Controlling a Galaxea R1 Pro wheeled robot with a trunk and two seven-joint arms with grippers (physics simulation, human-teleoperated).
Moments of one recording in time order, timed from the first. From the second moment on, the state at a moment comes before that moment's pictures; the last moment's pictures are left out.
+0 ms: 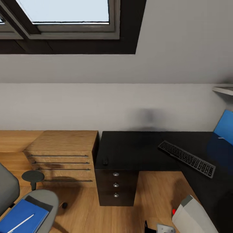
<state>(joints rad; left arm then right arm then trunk) -0.08 -0.14 -0.41 -0.62 0.33 -0.05 0.60 -0.16 0.05 0.25 -0.52 -0.23 -0.40 -0.30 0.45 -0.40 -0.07</state>
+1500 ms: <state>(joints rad) -0.12 -0.17 -0.41 -1.36 0.34 0.36 0.58 -0.28 -0.02 0.05 -1.25 -0.25 0.32 -0.30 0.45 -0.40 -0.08</state>
